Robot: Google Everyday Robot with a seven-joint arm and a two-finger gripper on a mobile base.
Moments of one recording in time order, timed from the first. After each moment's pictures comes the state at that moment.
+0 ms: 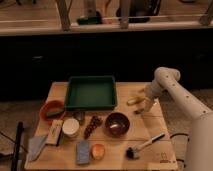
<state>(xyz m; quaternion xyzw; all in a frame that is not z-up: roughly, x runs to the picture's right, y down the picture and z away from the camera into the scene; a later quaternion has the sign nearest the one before) 0.262 0.089 0.916 -0.29 -0.16 -0.01 0.94</state>
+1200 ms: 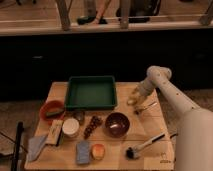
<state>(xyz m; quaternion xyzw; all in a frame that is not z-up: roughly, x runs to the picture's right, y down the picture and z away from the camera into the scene) 0.226 0.071 0.949 -0.27 -0.18 -0.08 0.94</state>
